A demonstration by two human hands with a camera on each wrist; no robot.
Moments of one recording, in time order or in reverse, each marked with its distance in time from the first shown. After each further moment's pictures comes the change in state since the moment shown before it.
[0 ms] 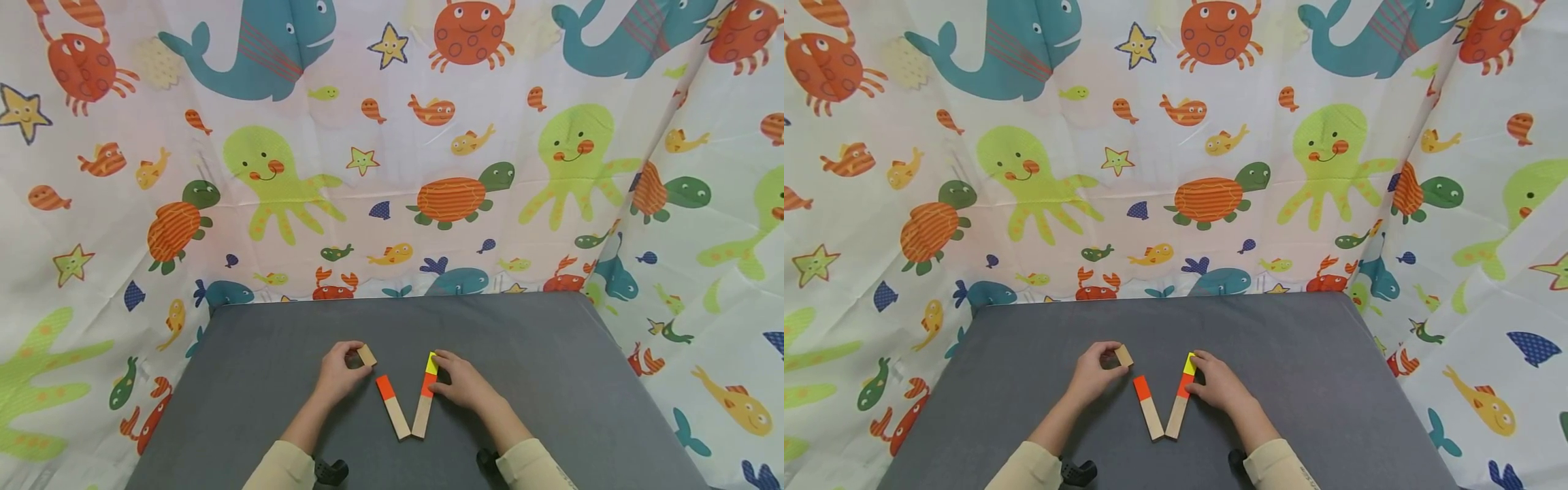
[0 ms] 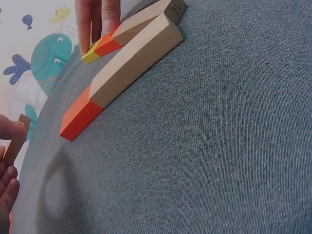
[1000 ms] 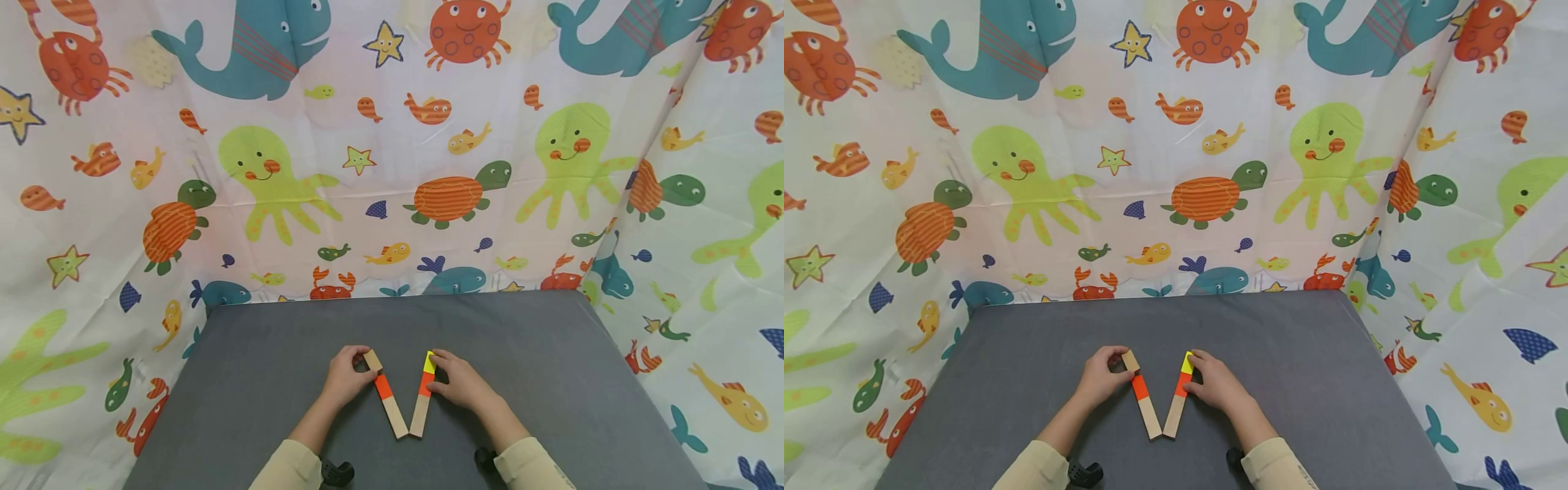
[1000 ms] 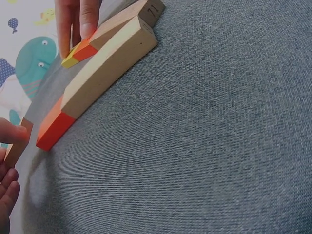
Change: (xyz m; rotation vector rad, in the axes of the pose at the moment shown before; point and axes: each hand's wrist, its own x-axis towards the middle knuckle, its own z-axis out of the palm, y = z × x) left_hand -0.001 0.004 0.019 0.028 -0.036 -0.002; right_hand 0.000 0.001 0.001 -0.003 -0.014 0.010
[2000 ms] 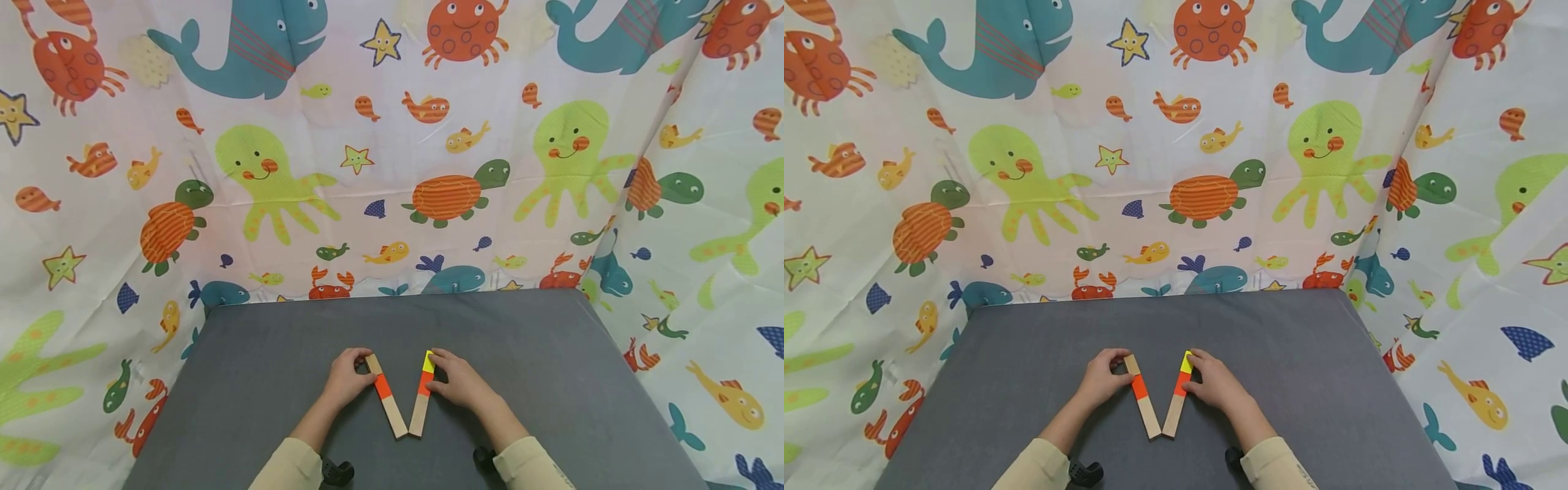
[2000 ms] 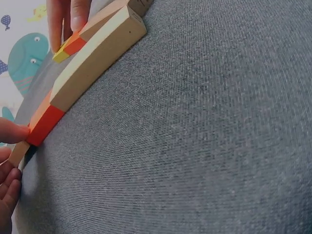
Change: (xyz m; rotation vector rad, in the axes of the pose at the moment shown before) left_hand 0.003 -0.010 0.006 0.038 -0.074 -0.002; right_hand 0.001 0.001 0.002 0.007 0.009 -0.007
